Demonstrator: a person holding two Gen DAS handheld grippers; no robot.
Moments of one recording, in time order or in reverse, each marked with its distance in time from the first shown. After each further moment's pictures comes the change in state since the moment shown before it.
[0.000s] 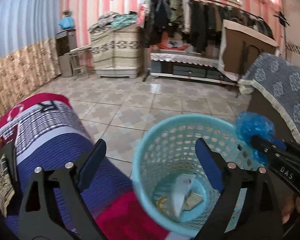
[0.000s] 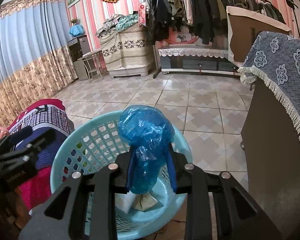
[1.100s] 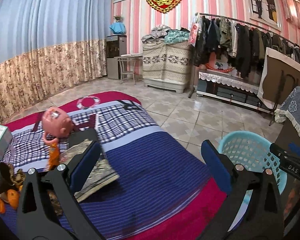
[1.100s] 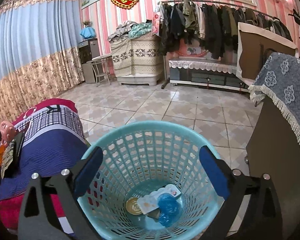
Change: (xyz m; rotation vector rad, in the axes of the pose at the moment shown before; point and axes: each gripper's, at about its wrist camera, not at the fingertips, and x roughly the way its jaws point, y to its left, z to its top) left arm -0.104 0.130 -0.020 -0.170 -0.104 0.265; right arm -0.011 0.062 0.002 -0.083 -0.077 0.018
